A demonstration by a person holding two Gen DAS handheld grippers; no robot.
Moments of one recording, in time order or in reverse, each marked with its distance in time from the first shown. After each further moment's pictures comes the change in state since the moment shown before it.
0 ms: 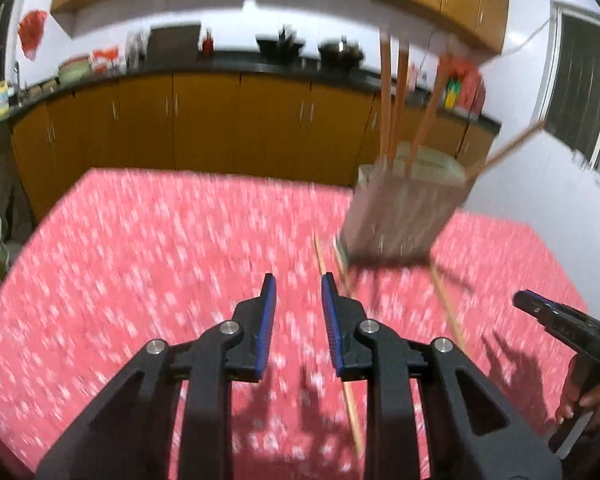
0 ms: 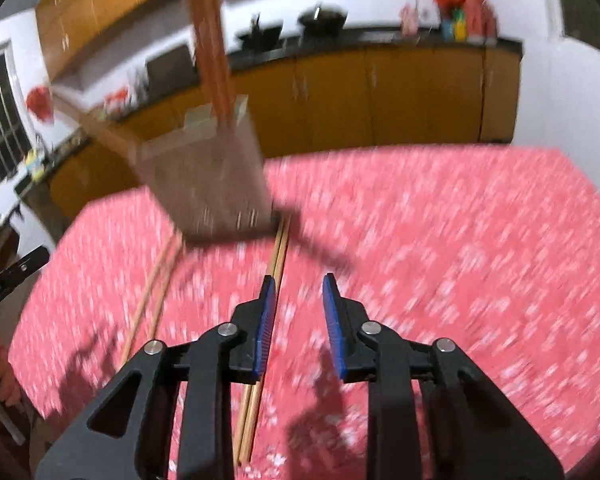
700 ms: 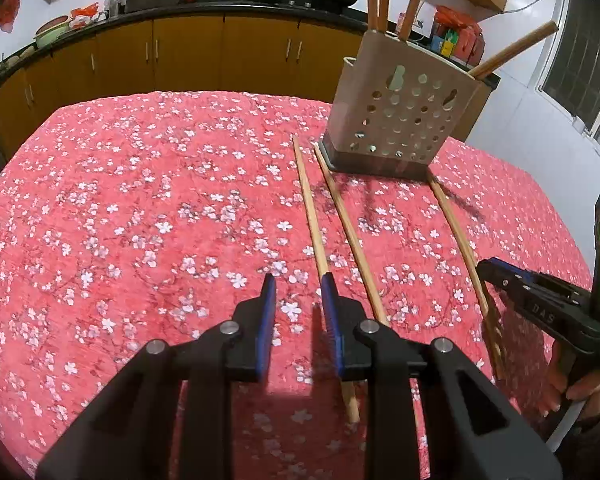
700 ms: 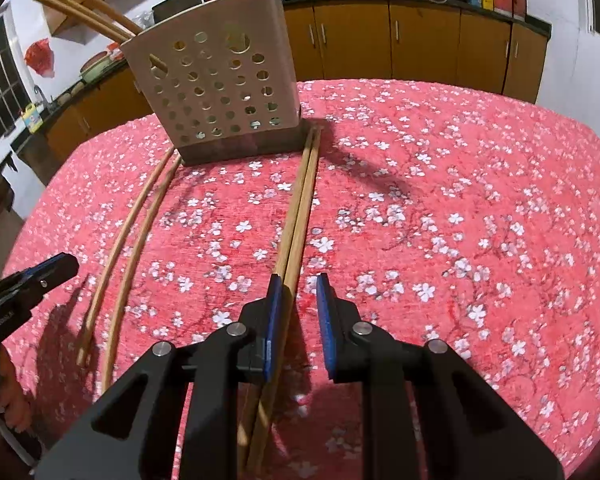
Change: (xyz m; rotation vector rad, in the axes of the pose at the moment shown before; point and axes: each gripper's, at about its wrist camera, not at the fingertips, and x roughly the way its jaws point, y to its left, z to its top) left arm 0.046 -0.019 -0.047 0.006 0.183 -0.040; right arm 0.048 0.013 -0.029 -0.068 0.118 -0.032
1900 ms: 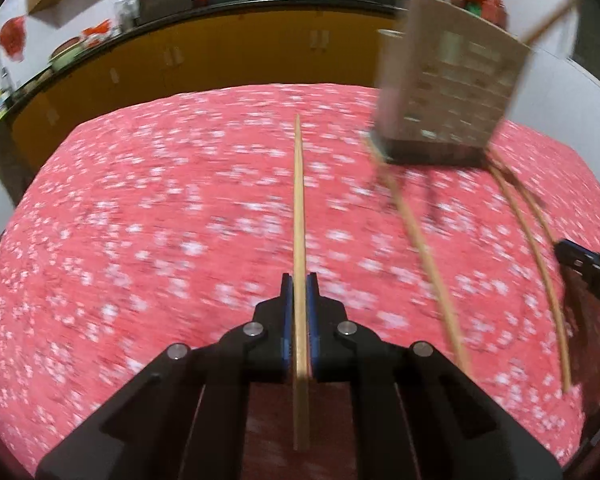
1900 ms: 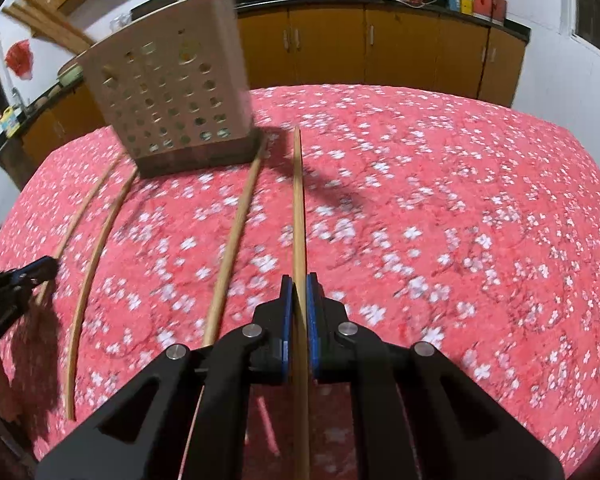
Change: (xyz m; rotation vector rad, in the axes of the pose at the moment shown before) left arm 0.042 0.019 0.014 0.057 0.029 0.194; right arm 0.009 -0.025 0.008 0.049 -0.030 -0.097
